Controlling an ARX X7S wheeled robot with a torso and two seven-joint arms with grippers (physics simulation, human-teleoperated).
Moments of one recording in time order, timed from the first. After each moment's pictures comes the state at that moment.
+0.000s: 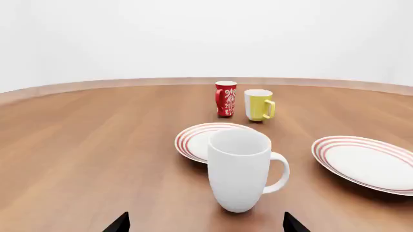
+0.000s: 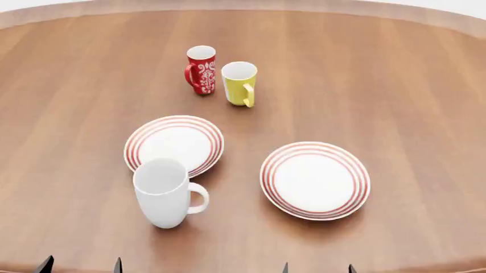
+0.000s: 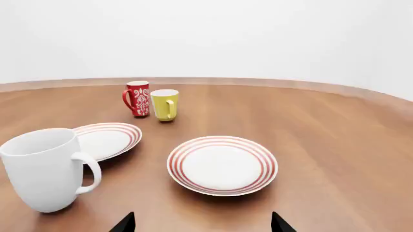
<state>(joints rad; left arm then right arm) 0.00 0.00 0.00 0.00 0.00 0.00 0.00 0.00 0.00 0.00 0.00 0.00 0.00 0.00</state>
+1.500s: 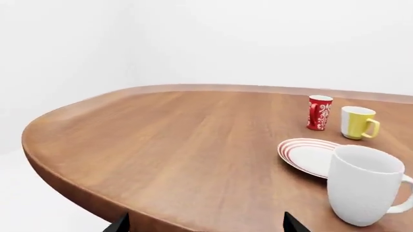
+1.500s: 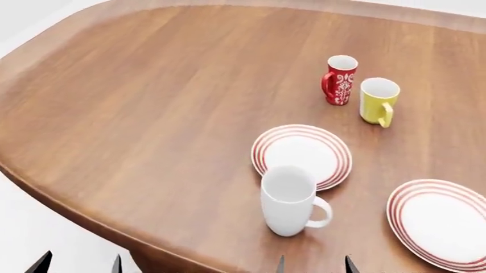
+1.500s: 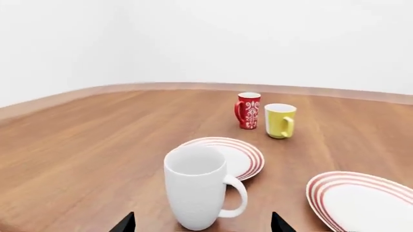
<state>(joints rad) 0.03 -0.12 0.13 0.12 -0.13 -0.05 -0.10 0.02 0.12 -0.14 -0.05 0.13 0.03 0.12</state>
